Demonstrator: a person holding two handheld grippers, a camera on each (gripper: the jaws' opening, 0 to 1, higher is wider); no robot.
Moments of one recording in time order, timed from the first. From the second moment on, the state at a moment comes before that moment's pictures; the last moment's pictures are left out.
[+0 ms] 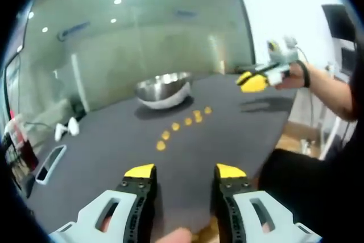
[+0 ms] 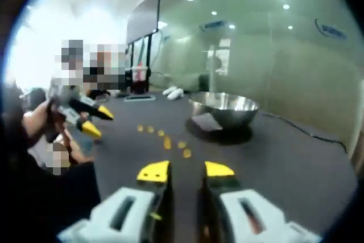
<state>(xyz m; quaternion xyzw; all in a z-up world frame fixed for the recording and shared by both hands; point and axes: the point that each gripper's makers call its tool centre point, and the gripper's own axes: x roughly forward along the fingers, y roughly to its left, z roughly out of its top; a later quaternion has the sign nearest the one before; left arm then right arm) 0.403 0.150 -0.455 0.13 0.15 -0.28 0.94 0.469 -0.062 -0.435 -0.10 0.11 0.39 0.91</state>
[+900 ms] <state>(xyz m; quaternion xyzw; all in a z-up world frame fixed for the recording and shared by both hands) 0.397 0.145 -0.454 0.13 0.15 -0.28 0.94 0.504 -0.007 -0.471 -0.10 0.16 0.40 0.90</state>
